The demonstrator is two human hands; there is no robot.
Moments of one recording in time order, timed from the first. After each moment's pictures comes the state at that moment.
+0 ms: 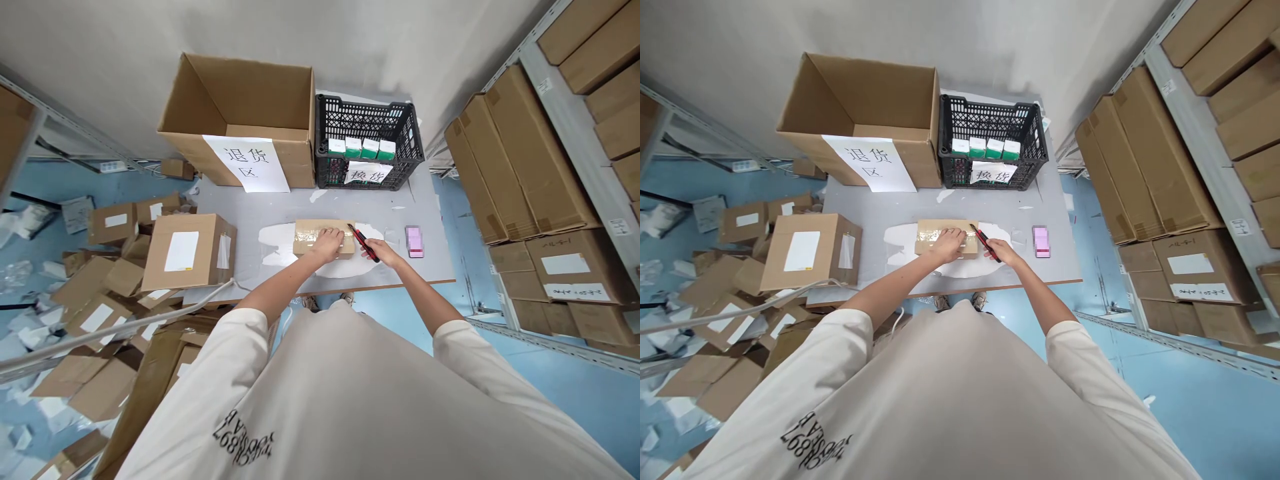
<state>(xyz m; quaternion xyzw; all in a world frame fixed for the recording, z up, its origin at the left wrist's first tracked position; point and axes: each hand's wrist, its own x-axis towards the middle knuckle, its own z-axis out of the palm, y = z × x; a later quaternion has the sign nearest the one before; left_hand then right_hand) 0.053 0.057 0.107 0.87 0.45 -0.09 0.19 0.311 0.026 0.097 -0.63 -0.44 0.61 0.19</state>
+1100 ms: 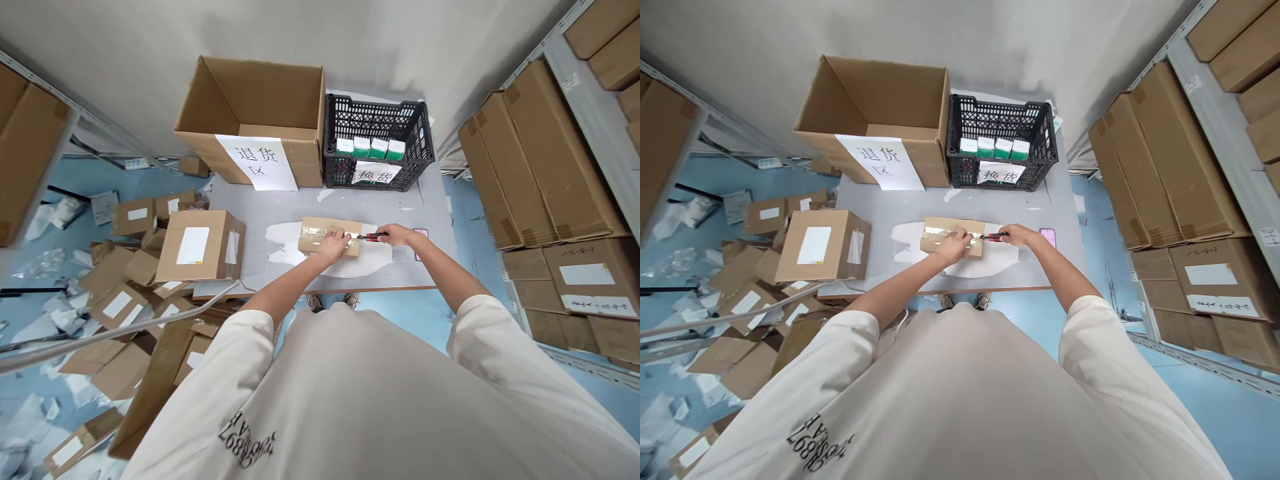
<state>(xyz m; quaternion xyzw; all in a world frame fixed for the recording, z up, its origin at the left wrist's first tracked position) 0.056 0.048 0.105 0.85 0.48 -0.10 0.17 0.367 0.114 0.105 -0.55 -0.71 0.43 -0.08</state>
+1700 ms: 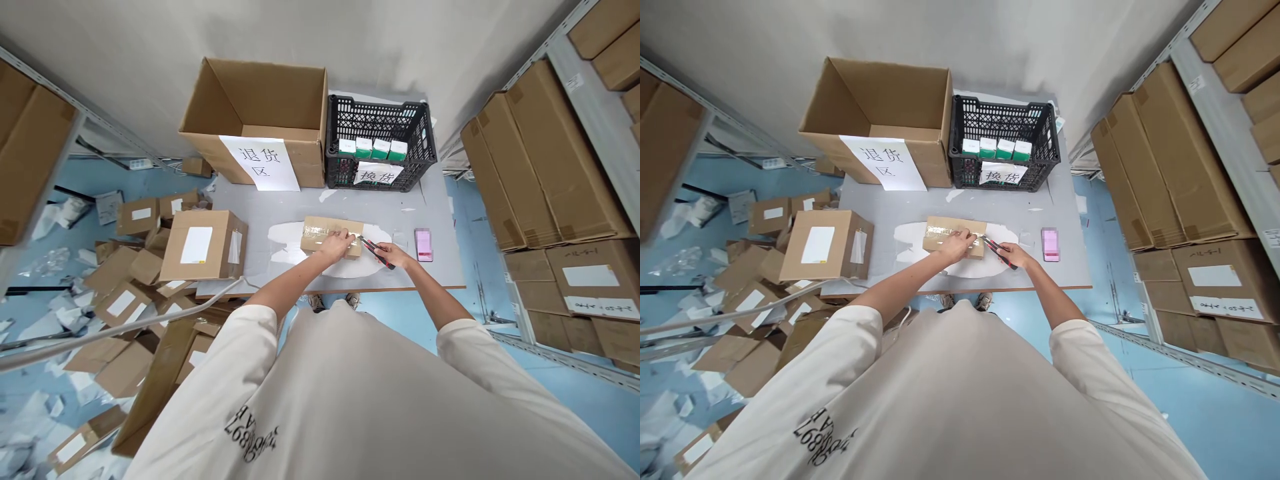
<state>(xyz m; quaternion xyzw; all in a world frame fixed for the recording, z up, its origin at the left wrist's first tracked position) 0.057 0.051 0.101 0.87 0.46 -0.11 0.17 0.342 0.025 0.087 -0.58 -0.50 0.63 0.15</state>
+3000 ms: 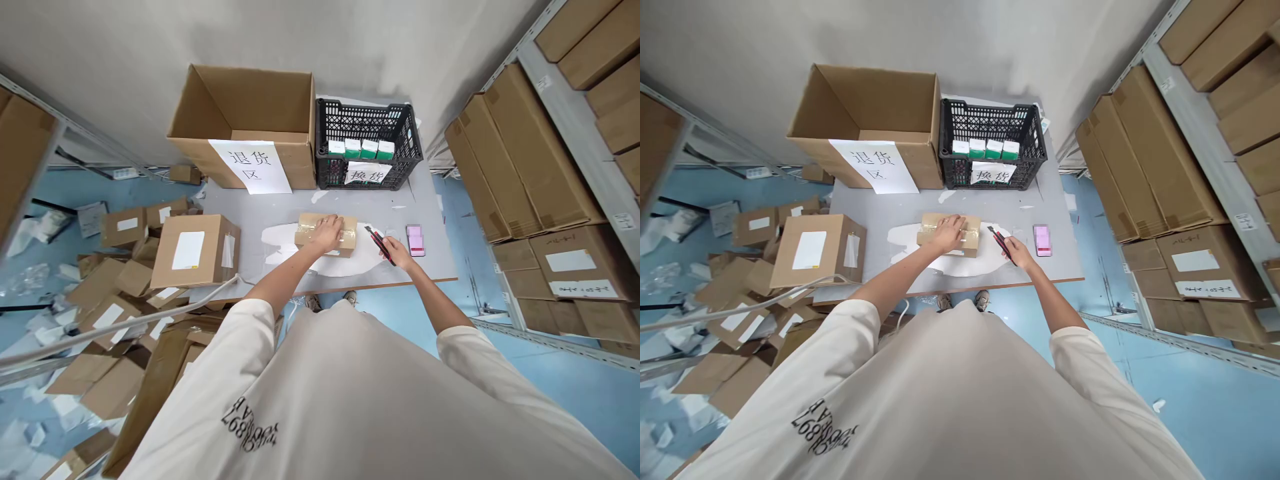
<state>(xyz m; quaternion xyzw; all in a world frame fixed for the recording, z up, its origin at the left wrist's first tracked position) 0.048 0.074 0.112 0.83 0.52 0.01 0.21 0.366 -0.002 0.091 -0.64 -0.51 0.52 0.24</state>
